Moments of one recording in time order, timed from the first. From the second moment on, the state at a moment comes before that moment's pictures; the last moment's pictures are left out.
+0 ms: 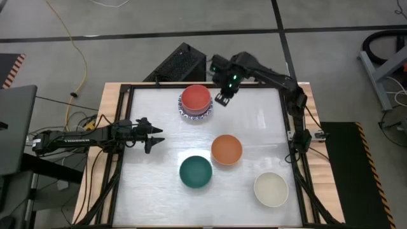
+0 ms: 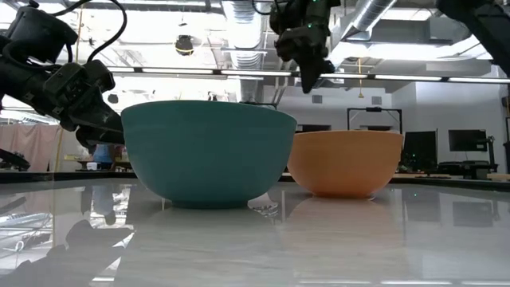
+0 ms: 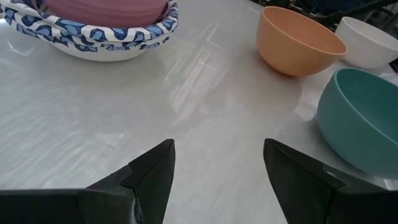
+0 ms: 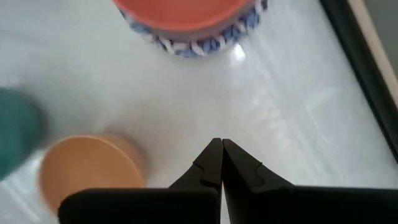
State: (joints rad) left arm 0.19 0.36 0.01 0.03 -0.01 -0.32; right arm -0.47 1.97 2.17 -1.56 -0.07 0.09
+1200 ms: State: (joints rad) left arm 0.19 0.36 0.01 0.02 -0.03 -0.30; right arm -0.13 1.73 1.13 -0.80 -0.05 0.31
